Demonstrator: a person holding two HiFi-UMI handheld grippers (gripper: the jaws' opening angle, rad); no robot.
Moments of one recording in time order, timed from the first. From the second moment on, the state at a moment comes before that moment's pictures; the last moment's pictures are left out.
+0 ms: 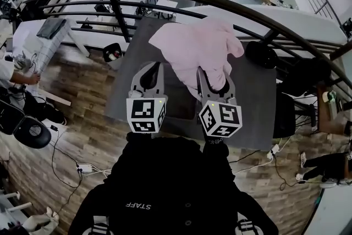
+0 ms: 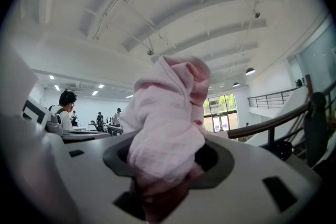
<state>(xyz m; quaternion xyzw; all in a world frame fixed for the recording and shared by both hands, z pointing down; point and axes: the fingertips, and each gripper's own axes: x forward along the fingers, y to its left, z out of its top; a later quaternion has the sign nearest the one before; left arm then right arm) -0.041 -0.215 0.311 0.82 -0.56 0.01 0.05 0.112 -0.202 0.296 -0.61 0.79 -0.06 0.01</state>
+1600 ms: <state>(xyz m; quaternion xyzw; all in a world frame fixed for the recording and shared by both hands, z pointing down) -0.035 -0.218 0.314 0.83 -0.56 0.01 0.05 0.112 -0.203 0.294 -0.63 0.78 -0.04 0.01</state>
